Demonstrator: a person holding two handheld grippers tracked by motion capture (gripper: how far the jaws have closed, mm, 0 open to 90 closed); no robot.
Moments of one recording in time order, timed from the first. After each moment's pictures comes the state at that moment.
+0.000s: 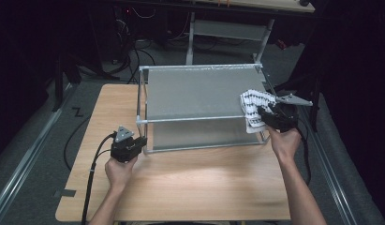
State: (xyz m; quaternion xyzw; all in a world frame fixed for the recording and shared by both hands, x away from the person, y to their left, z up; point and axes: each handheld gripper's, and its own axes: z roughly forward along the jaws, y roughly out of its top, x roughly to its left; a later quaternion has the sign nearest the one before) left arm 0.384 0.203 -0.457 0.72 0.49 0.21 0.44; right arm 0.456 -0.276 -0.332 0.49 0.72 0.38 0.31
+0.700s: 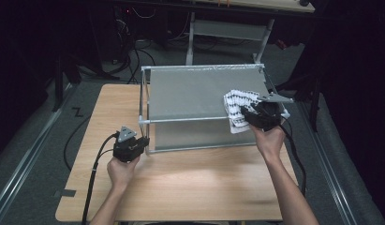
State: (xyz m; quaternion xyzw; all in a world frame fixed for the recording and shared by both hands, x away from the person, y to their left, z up) left arm 0.385 0.197 -0.457 0.73 0.48 0.21 0.44; right arm 0.458 -0.227 -0.333 0.46 0.74 0.39 0.28
